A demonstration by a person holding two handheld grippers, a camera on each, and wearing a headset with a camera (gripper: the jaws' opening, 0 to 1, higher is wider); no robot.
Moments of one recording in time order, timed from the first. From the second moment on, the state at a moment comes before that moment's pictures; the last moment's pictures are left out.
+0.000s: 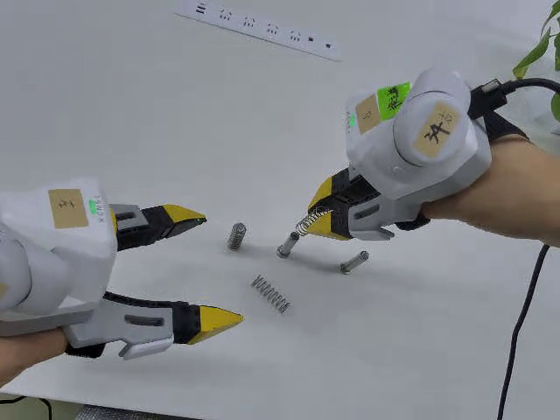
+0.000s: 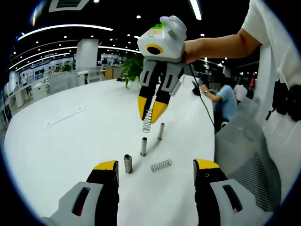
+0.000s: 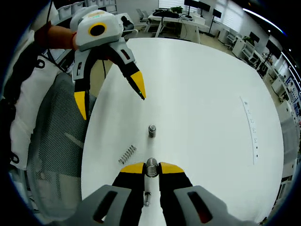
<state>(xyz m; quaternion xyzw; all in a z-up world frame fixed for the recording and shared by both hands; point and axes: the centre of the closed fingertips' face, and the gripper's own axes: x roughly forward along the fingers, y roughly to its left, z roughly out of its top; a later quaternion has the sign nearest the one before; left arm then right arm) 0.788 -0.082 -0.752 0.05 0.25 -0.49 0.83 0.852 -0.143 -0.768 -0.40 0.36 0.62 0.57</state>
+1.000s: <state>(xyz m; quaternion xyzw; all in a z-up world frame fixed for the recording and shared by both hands) 0.790 -0.083 -0.757 0.04 0.25 -0.49 0.84 0.853 -0.140 -0.791 -0.40 0.38 0.63 0.55</state>
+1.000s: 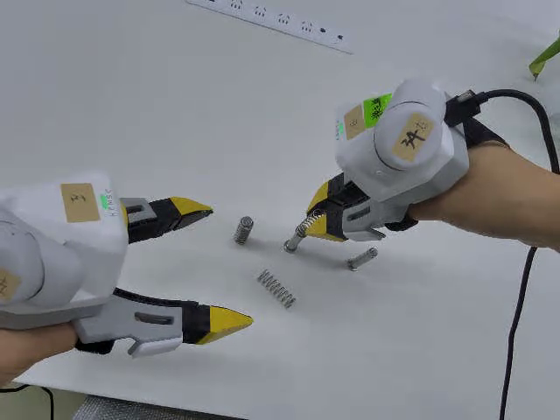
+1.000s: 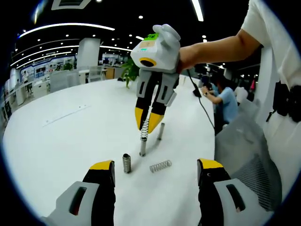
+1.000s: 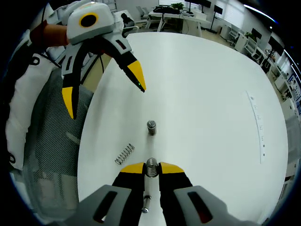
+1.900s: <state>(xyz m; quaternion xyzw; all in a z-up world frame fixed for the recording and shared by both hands) 0.798 -0.079 -0.754 0.02 0.23 -0.47 0.85 0.850 -0.135 -0.820 -0.41 0.37 0.63 0.55</state>
